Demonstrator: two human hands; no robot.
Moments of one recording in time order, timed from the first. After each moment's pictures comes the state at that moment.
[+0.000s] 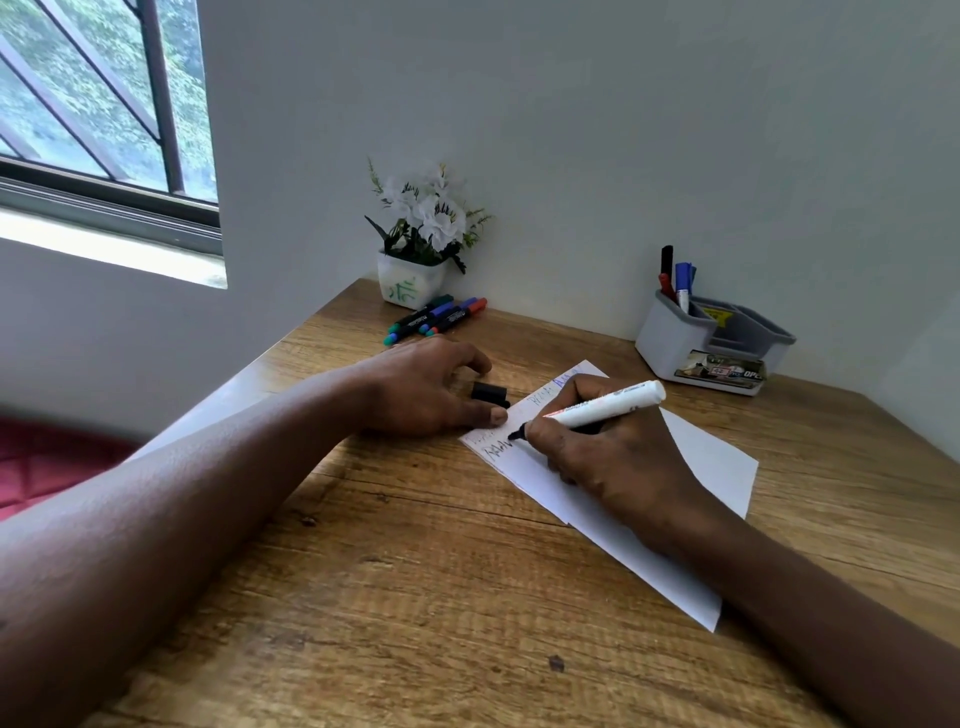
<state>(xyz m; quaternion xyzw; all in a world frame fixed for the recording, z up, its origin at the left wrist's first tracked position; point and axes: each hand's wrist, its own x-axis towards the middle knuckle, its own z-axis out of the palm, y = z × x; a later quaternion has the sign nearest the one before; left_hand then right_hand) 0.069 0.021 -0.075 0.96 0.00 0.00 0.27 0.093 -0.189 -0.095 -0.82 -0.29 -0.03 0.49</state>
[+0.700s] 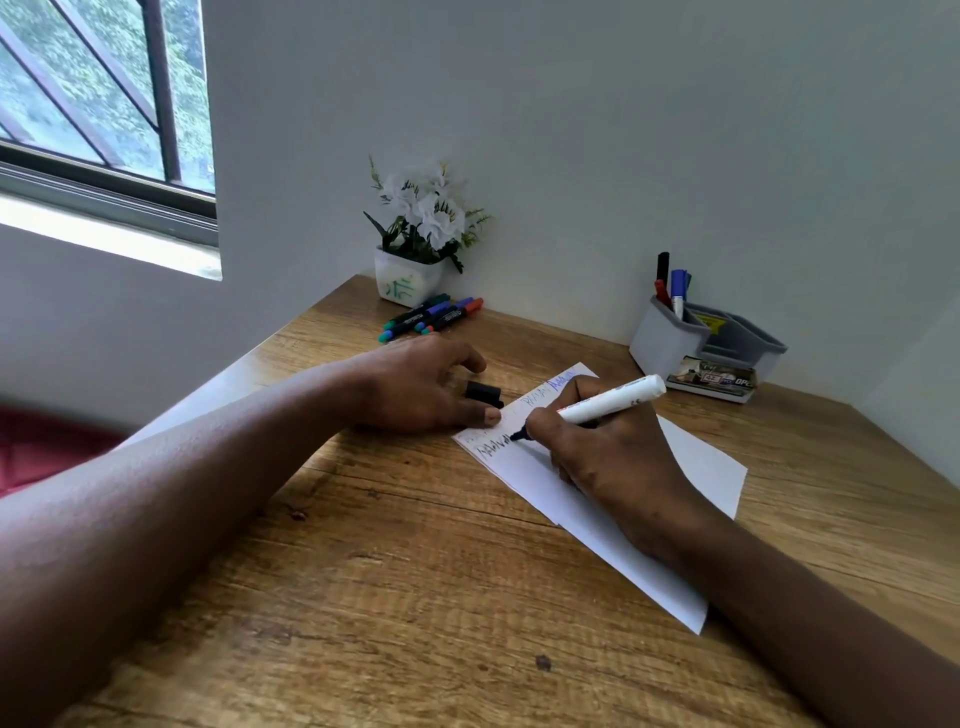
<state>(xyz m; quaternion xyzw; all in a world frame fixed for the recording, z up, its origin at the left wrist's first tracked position) 0.071 0.022 -0.077 0.96 0.01 0.01 0.26 0.097 -0.187 -0.094 -0.83 -0.23 -0.03 0.50</state>
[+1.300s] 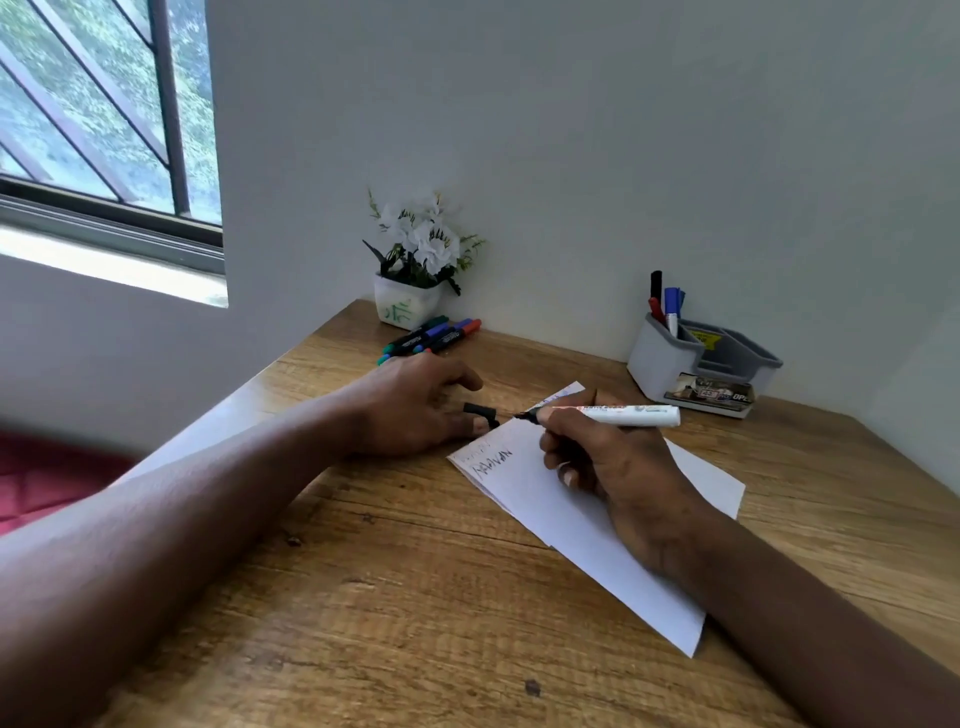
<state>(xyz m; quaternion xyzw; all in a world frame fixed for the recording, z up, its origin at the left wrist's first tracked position) 0.071 0.028 -0.083 0.96 0.00 0.07 0.26 0.101 -0.193 -0.086 -0.71 -0.13 0.12 0.68</state>
